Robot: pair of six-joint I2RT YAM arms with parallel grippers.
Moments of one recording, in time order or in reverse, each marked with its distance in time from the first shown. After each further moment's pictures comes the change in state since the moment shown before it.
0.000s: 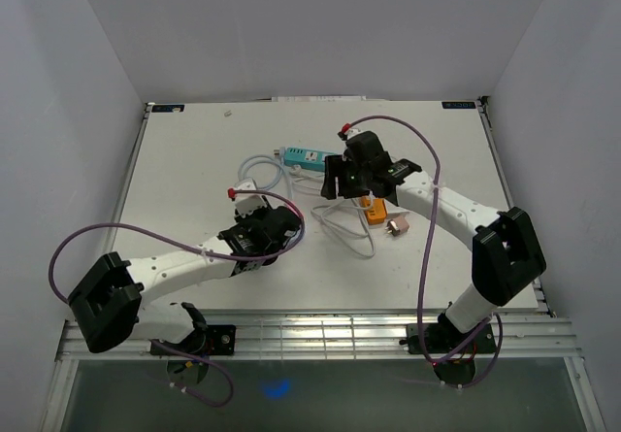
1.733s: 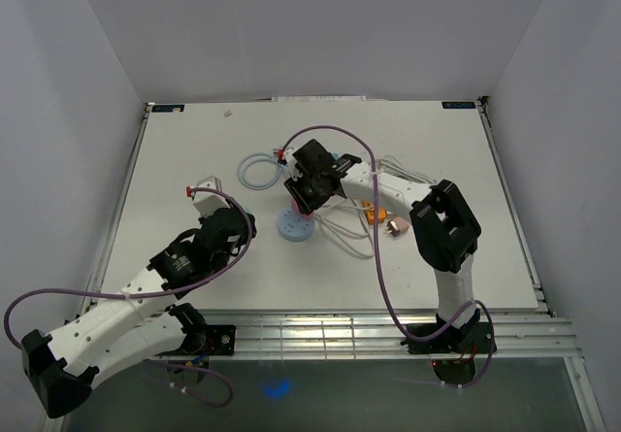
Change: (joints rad) left arm 0.105 -0.498 -0.030 -0.208 0.291 0.186; right arm 0.147 0.371 0.314 -0.163 -0.056 -0.421
